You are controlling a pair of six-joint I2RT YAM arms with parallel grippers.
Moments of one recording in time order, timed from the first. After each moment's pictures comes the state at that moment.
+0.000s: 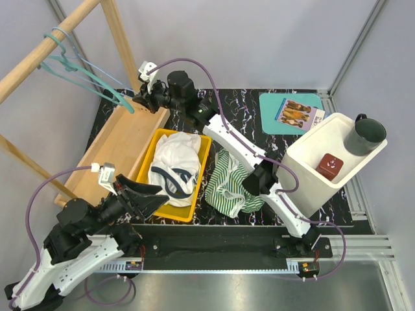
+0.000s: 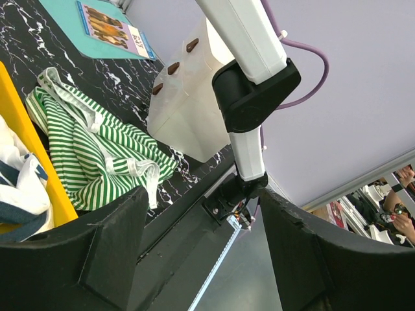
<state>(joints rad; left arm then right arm) -0.87 0.12 0.72 -0.55 0.07 -0.71 0.88 2.51 2.81 -0.29 -0.34 -0.12</state>
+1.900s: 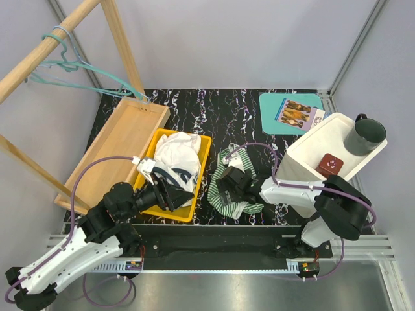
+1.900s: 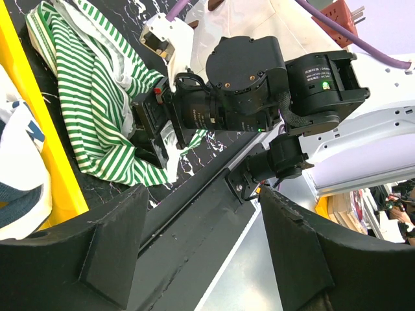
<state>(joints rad) -0.87 0.35 0.51 -0.34 0.10 -0.79 0.97 1.50 0.74 -0.30 0.31 0.54</state>
